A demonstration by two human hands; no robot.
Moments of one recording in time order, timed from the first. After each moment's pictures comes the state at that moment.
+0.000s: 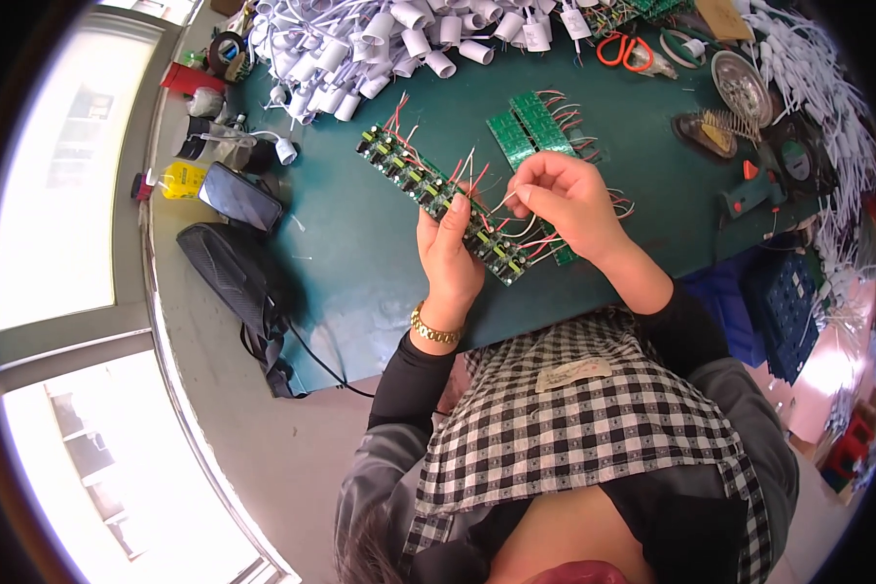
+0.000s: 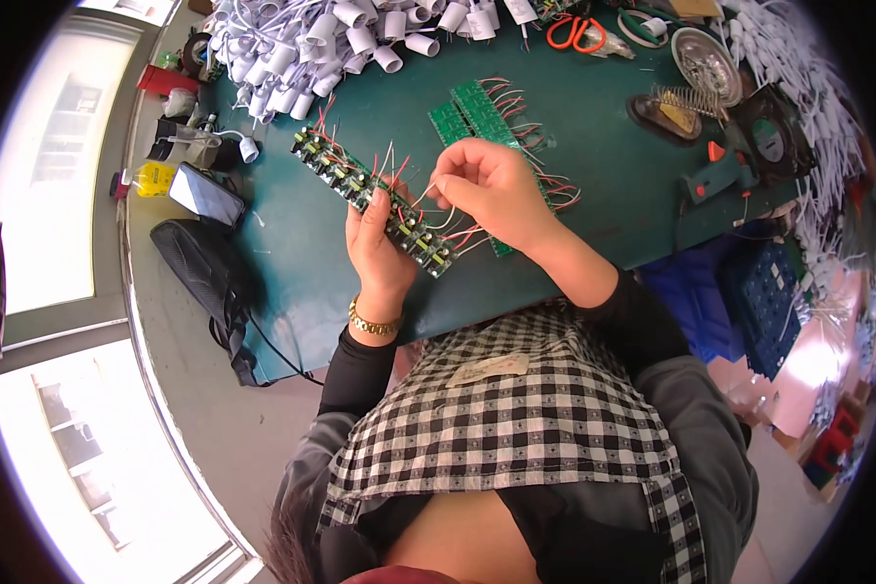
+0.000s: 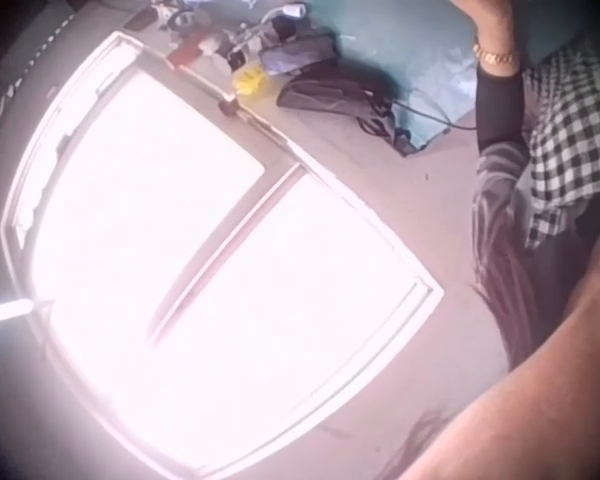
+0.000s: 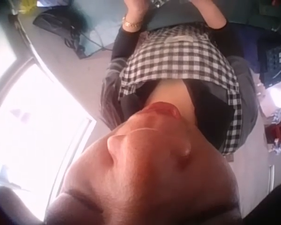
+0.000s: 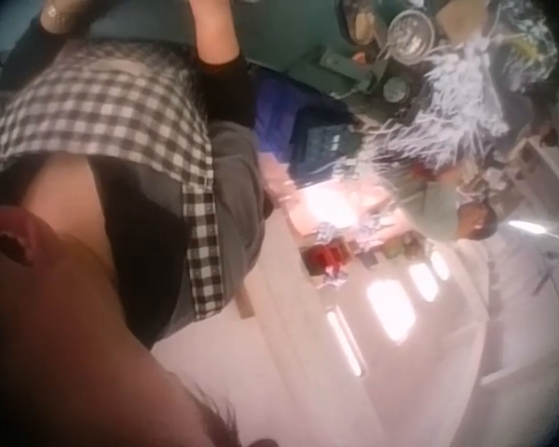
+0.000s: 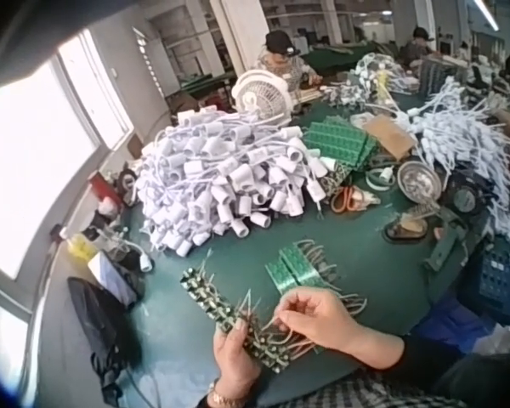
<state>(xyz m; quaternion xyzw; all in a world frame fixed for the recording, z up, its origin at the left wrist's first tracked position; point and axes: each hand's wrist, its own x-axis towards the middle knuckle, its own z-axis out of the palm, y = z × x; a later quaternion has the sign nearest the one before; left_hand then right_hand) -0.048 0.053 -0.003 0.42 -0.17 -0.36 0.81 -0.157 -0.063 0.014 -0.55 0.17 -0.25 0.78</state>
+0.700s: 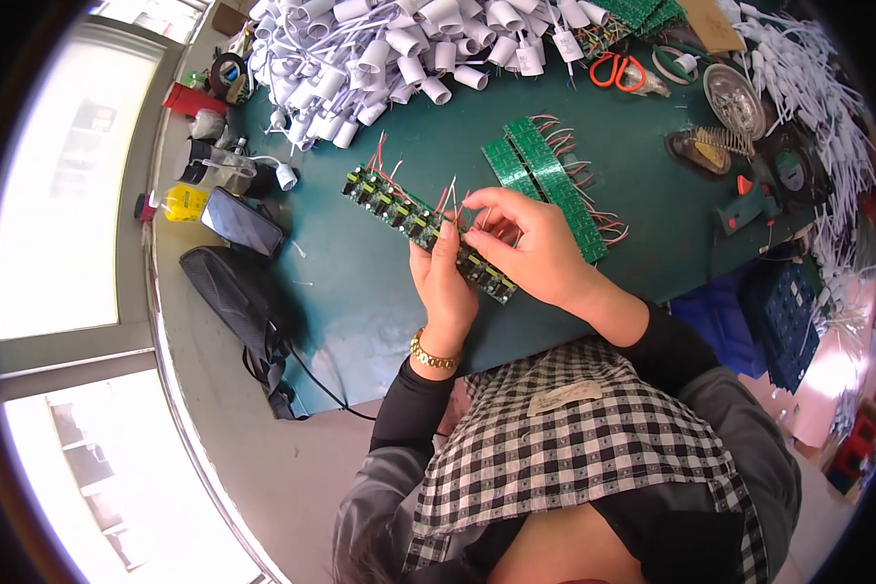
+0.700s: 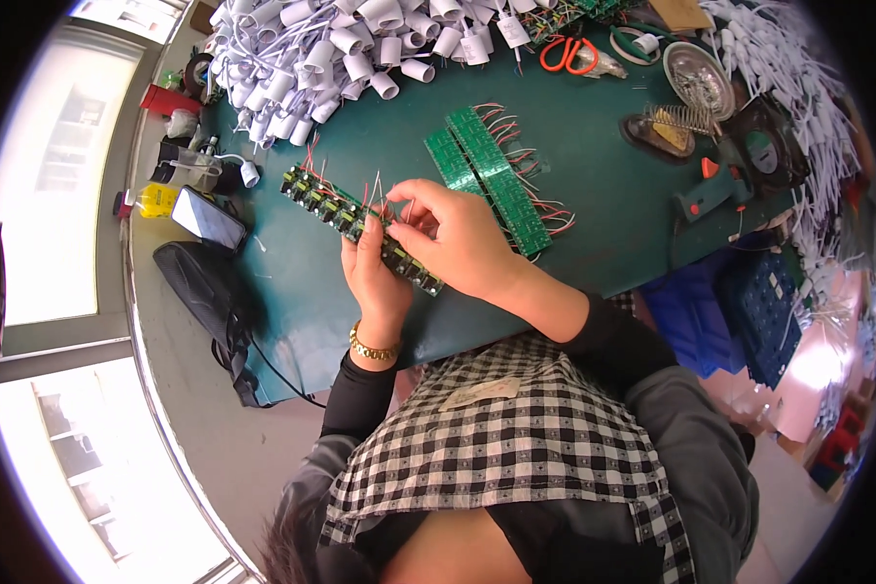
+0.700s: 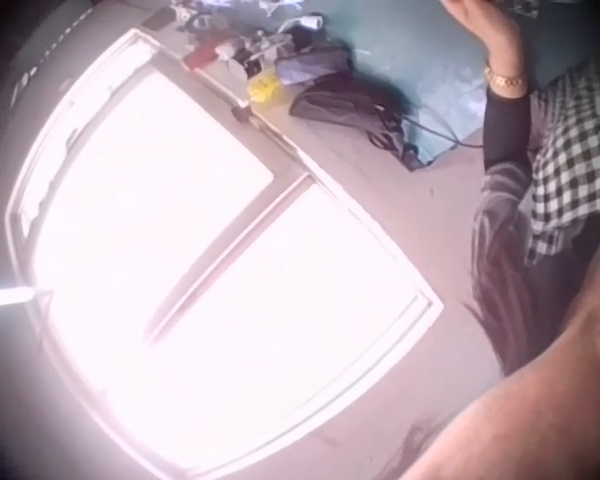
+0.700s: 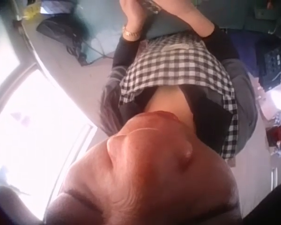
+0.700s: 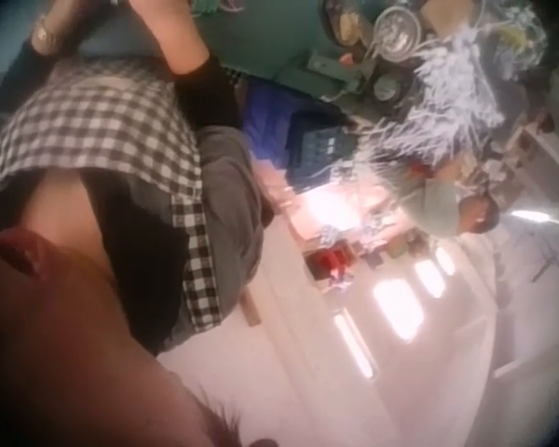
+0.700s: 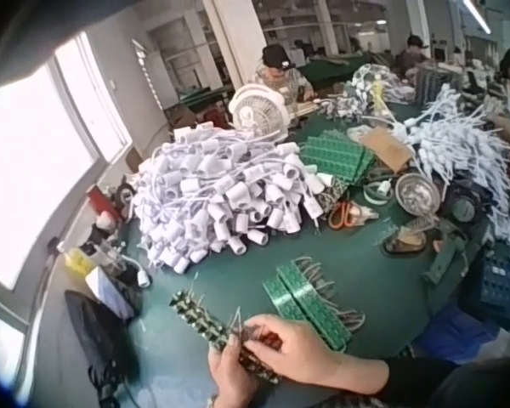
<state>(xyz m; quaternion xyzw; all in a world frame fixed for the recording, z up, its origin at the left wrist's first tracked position) -0.046 0.051 -0.006 0.44 -0.17 -0.33 0.82 -0.140 -0.039 0.030 -0.71 0.19 -0.30 0.61</state>
